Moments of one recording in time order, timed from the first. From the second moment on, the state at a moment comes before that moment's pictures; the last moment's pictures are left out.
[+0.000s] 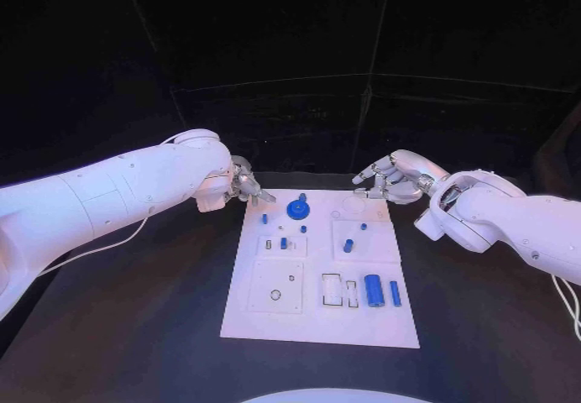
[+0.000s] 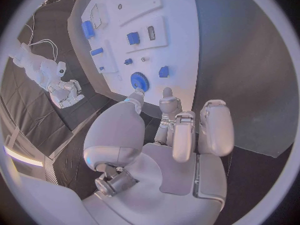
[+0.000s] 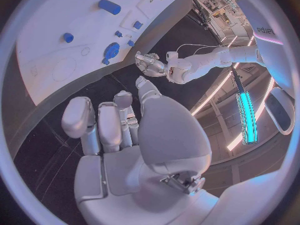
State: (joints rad) left arm 1.37 -0.54 -0.07 1.06 -0.99 0.24 -0.57; left_hand 0.98 -0.05 0.08 0.19 0.05 0.82 0.08 0.64 0.57 1.20 0.01 1.10 0.97 1.47 -0.06 1.57 1.31 0.06 1.43 0.05 1.37 1.26; right arm 1.25 -0.84 -0.03 1.43 -0.96 -0.27 0.12; right_hand 1.36 -0.04 0.01 0.15 0.30 0.92 0.15 0.12 0.08 1.21 0.06 0.95 0.99 1.47 -0.01 1.26 1.18 0.09 1.29 0.10 1.33 1.11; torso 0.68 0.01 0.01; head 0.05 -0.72
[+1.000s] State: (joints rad) left arm 1.34 -0.45 -0.08 0.91 -1.04 0.32 -0.52; left_hand 1.01 -0.01 0.03 0.21 0.05 0.84 0.08 0.64 0.54 1.21 0.01 1.11 0.98 1.47 -0.06 1.57 1.31 0.06 1.43 0.05 1.38 1.27; right arm 1.25 -0.82 -0.03 1.42 -0.96 -0.26 0.12; right_hand 1.35 -0.03 0.01 0.15 0.30 0.92 0.15 0.12 0.08 1.20 0.06 0.94 0.99 1.47 -0.01 1.25 1.17 0.09 1.28 0.09 1.33 1.10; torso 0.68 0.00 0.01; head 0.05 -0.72
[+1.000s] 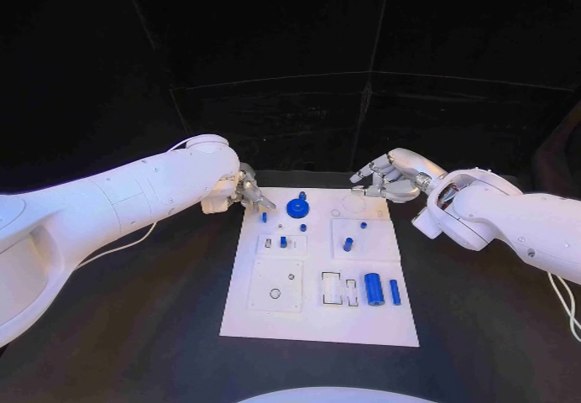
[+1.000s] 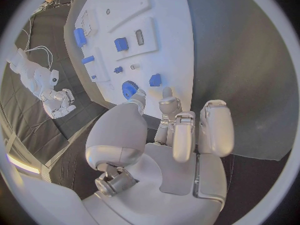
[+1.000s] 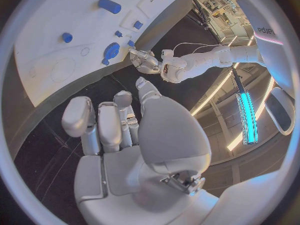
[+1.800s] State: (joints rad) left arm 1.33 -0.45 -0.09 0.91 -1.04 0.36 -0.51; left_hand 1.04 0.02 0.03 0.20 0.05 0.86 0.07 0.64 0.54 1.22 0.00 1.11 0.98 1.47 -0.06 1.57 1.31 0.06 1.43 0.05 1.38 1.27; right arm 1.25 -0.82 -0.03 1.42 -0.96 -0.26 0.12; right_hand 1.35 -0.03 0.01 0.15 0.30 0.92 0.15 0.12 0.08 1.20 0.06 0.94 0.99 1.47 -0.01 1.25 1.17 0.09 1.28 0.09 1.33 1.10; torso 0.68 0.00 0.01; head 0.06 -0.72
